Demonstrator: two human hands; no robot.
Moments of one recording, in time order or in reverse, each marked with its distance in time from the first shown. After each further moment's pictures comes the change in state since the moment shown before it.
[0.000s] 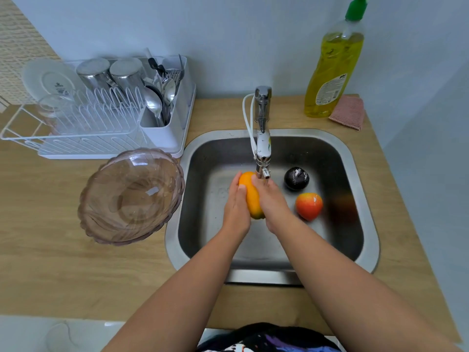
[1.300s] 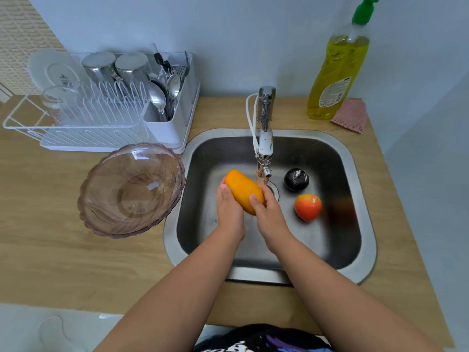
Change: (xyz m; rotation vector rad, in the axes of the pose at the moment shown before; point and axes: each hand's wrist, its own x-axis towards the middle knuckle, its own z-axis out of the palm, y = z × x) left_hand 0.009 -0.006 0.007 -0.367 0.288 -0.268; right_hand -0.012 0.046 -0.005 -0.078 -0.060 -0.262
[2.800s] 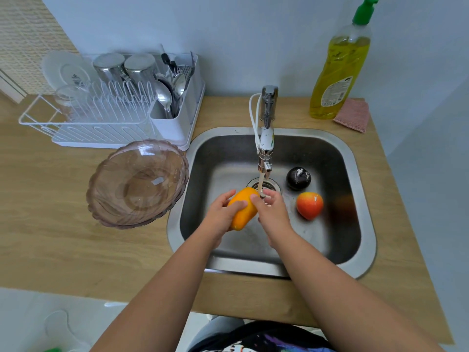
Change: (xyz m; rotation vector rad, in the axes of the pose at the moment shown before) left_hand -0.012 0.012 -0.058 0.355 -0.321 -0.056; right_hand -0.005 0.004 0.000 0.081 0.130 0.200
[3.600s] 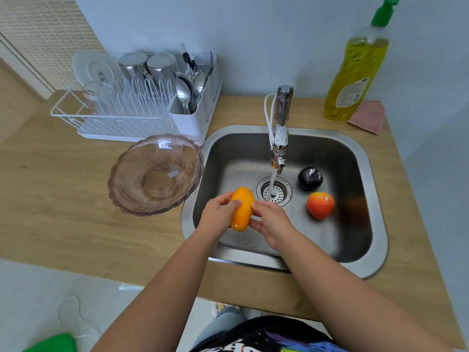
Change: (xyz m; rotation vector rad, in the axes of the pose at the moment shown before) left_hand -0.026 0.001 -0.025 0.190 0.159 0.059; right_hand -0.016 0.001 0.011 0.197 -0.214 0.309
